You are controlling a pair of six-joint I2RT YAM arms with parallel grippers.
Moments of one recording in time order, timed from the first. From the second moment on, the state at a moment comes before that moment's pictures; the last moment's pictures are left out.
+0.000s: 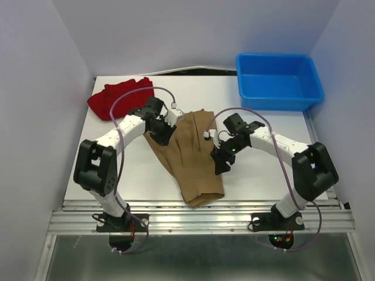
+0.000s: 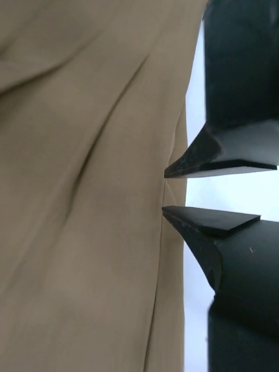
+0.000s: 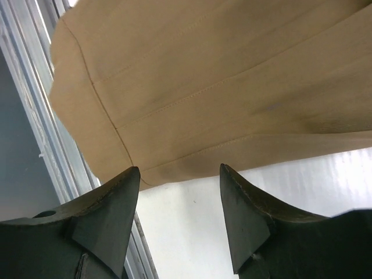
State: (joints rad) left arm -0.38 1.62 1.24 -0.69 0.30 0.39; right arm 0.53 1.58 1.07 -0.77 -0.70 -0.52
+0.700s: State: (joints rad) left arm -0.35 2.13 1.64 -0.68 0.37 0.36; right arm 0.53 1.61 1.06 -0.64 -0.51 -0.43
